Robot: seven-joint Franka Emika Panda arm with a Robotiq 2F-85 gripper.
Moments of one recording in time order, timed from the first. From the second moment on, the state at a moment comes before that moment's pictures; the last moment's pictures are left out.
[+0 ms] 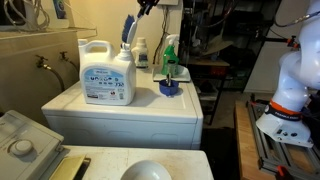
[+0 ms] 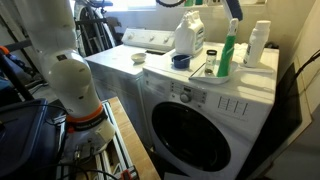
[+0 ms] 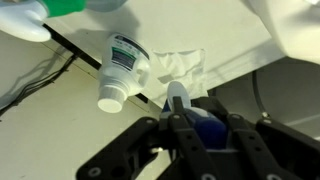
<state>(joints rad) 0.19 0.14 0.03 -1.41 -0.35 1.98 0.59</state>
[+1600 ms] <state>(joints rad) 0.30 0.26 0.09 -1.37 -0.78 1.53 0.24</state>
